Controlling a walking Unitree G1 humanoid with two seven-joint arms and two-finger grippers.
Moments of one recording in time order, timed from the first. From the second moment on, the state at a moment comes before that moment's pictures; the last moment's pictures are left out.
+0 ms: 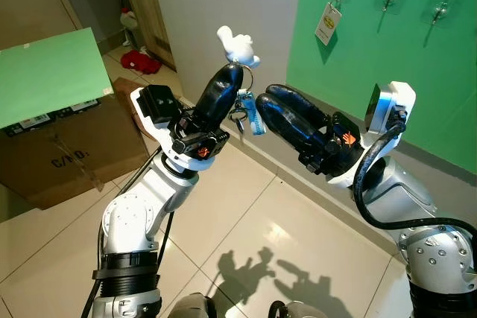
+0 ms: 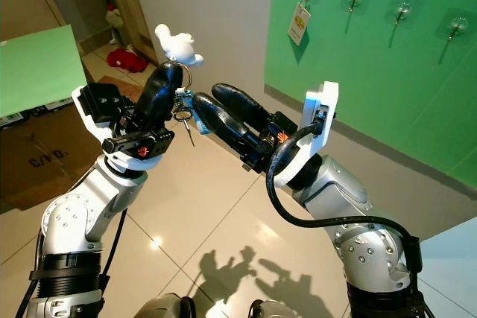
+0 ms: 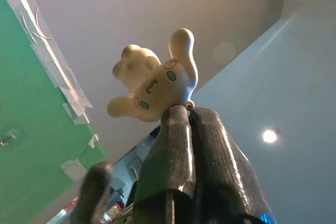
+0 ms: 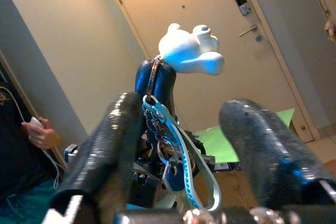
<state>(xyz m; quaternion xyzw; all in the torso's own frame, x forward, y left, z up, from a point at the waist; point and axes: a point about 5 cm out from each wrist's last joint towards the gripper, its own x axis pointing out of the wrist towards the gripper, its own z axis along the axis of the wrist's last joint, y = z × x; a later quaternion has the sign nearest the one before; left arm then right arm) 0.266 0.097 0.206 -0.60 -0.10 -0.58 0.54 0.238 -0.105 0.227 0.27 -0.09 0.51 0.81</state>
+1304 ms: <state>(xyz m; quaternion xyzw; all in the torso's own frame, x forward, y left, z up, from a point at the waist) 0.265 0.097 0.208 -0.59 -0.11 -0.58 0.54 0.235 -0.088 0.241 0.25 -0.09 0.51 0.82</state>
